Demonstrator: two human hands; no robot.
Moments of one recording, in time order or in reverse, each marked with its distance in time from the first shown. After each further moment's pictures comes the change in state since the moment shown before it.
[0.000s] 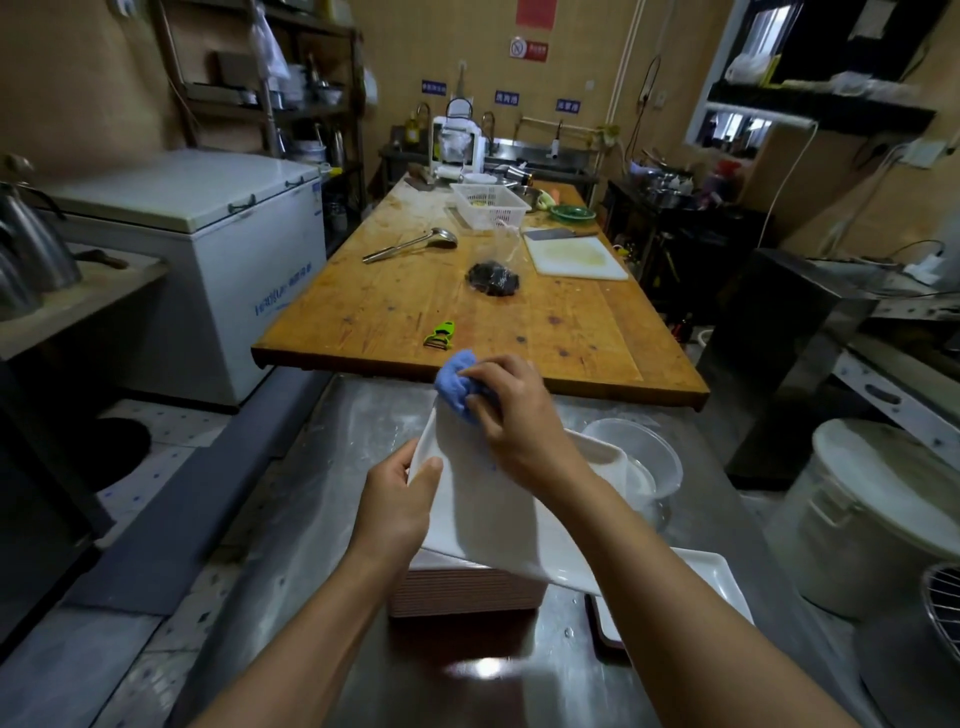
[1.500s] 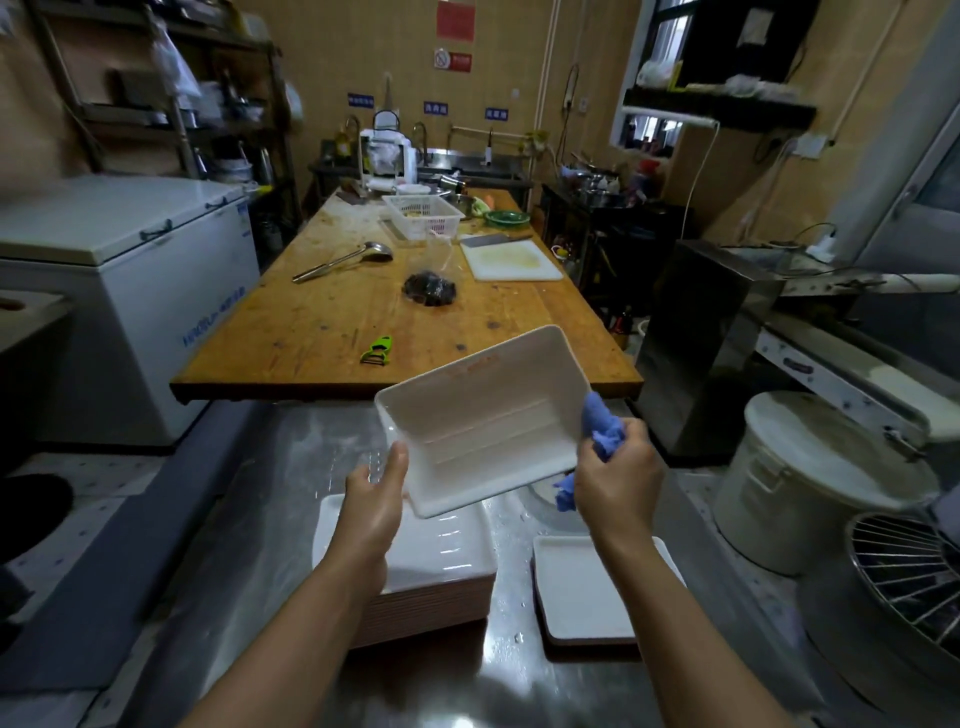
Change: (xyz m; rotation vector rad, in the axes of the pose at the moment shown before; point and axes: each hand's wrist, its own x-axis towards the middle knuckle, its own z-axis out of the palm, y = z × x) left_hand 0.017 0.002 0.054 -0.056 -0.008 -0.418; right_hand -0.079 0.083 -0.058 0.112 0.653 0.676
